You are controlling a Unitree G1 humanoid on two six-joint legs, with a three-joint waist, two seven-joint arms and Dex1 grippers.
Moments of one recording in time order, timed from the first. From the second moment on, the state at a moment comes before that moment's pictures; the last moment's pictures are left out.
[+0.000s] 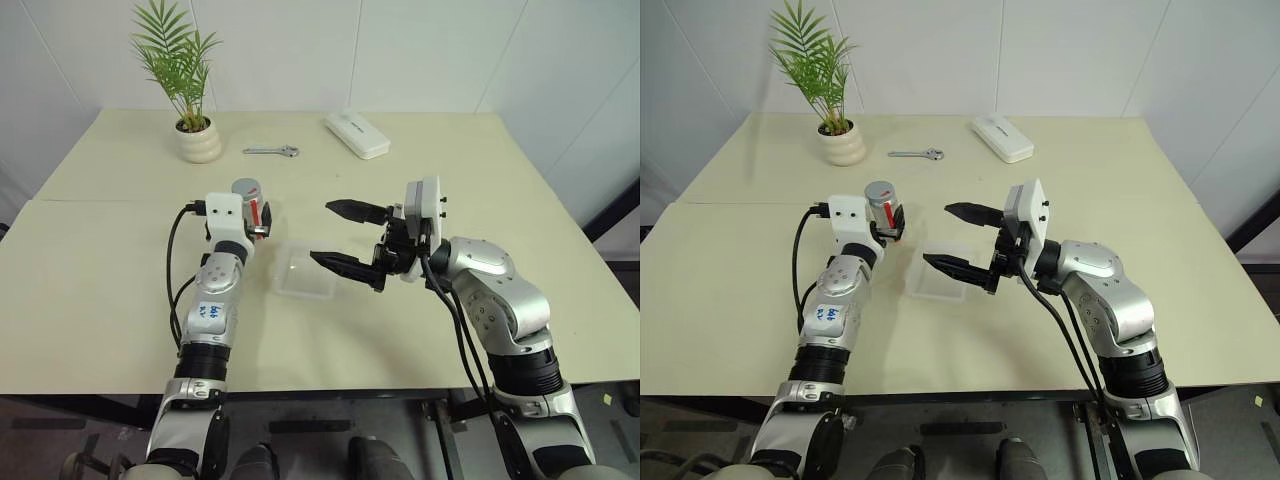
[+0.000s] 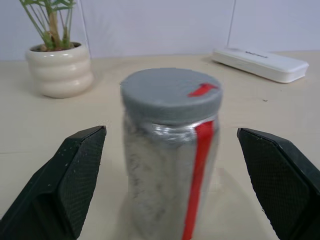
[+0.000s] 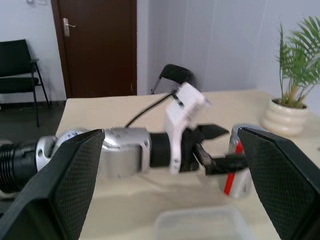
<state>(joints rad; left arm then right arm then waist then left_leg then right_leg) -0.68 0.12 0.14 0.33 -0.03 0.14 0.10 -0.66 -0.37 0.05 -0.20 0.54 0.44 0.95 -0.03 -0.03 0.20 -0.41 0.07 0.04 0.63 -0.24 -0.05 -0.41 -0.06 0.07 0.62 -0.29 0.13</state>
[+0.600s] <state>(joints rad) -0.78 0.11 0.12 0.53 0.00 0.13 0.15 -0.66 -0.37 0.05 -0.19 0.55 0.45 0.97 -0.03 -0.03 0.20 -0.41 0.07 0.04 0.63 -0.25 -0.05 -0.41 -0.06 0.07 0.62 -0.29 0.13</state>
